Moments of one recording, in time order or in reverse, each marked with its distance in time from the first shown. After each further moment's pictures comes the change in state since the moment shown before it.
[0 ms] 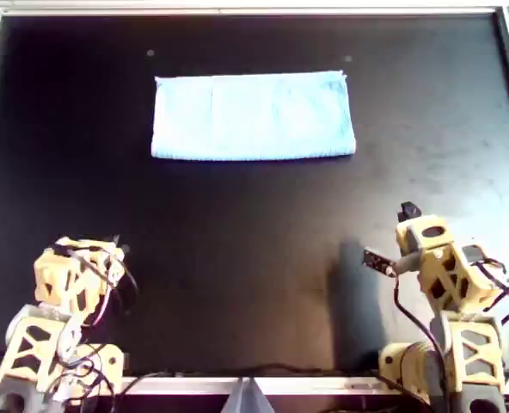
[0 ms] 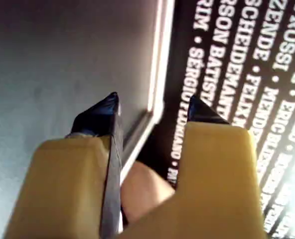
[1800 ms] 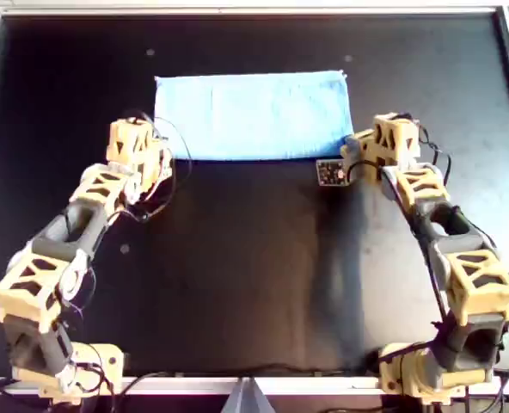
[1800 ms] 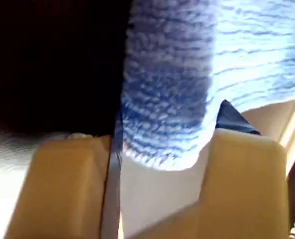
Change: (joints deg) left arm -4.6 -110.8 -88.8 -14.2 0.0 0.0; right arm 10.7 -116.8 -94.0 -1.2 0.3 0.3
